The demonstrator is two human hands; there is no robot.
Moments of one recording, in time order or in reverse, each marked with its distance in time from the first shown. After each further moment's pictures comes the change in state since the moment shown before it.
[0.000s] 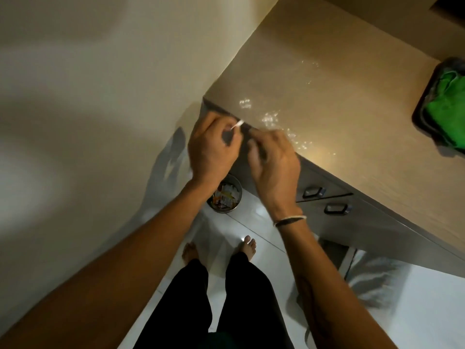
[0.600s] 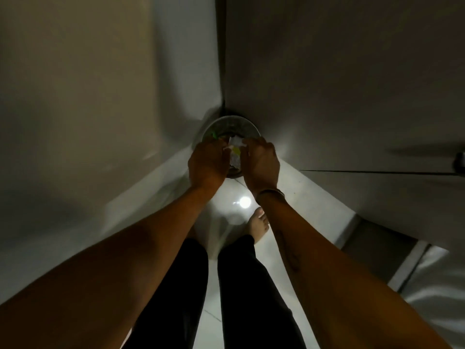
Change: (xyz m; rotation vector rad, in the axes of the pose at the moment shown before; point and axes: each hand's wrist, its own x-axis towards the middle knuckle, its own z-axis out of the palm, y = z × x) left_hand -0.228 -0.274 0.239 0.263 -0.617 -0.498; right_hand -0.171 0.207 0.337 -0.122 -0.652 0.465
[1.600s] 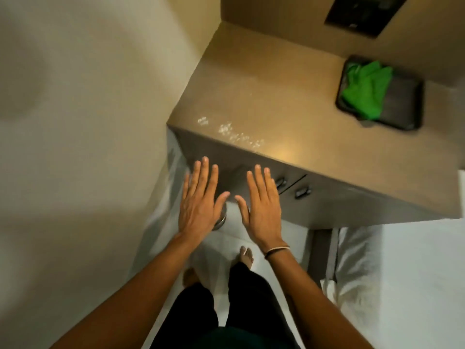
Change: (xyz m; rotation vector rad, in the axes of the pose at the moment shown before) left_hand -0.168 0.188 -0.303 0.322 0.209 0.738; right_hand -0.238 -0.078 -0.322 -0.153 0.607 -0.214
